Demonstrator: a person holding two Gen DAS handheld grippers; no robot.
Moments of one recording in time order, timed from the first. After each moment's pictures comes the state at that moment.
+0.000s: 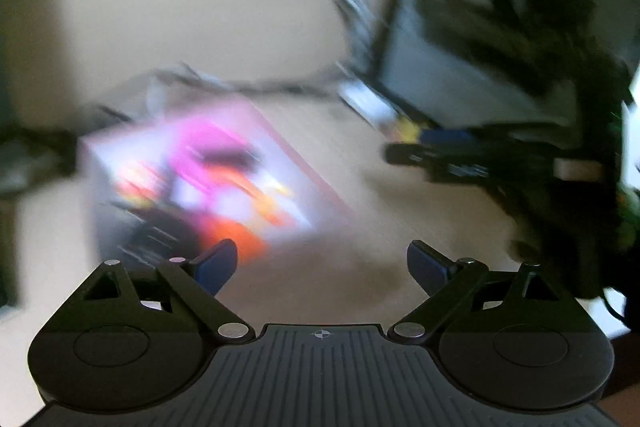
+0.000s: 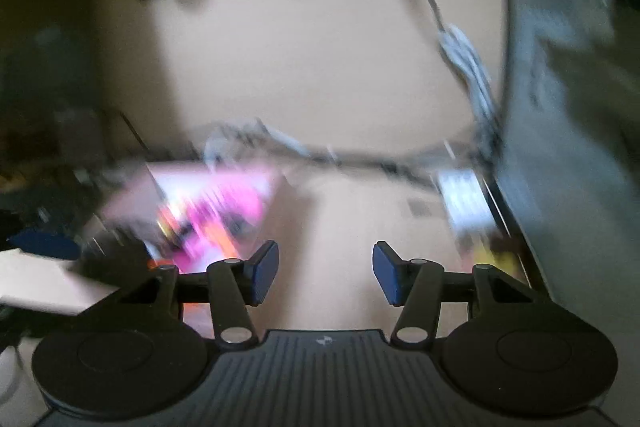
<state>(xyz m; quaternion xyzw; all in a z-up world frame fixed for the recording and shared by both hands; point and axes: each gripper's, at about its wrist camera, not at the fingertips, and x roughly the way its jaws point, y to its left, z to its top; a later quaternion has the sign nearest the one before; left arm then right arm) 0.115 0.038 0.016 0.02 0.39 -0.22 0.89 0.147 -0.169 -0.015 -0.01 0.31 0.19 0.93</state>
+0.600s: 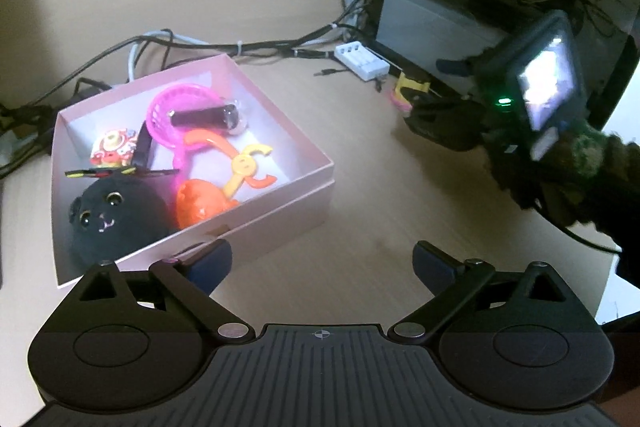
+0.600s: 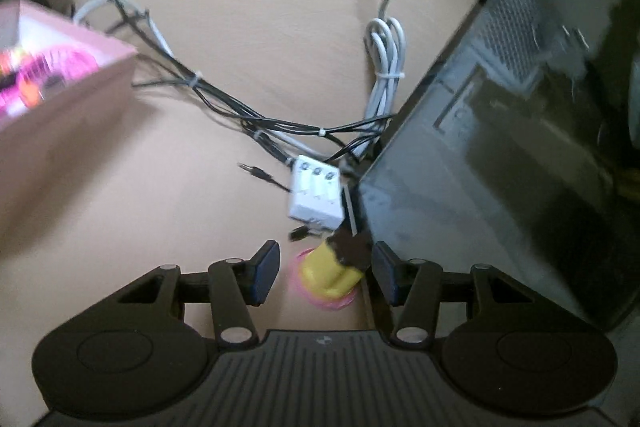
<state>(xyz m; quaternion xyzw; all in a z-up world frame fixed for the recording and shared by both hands) 0.118 0.030 -0.002 0.03 0.41 -0.20 0.89 0.188 -0.168 -0.075 -0.30 0.23 0.02 0.92</state>
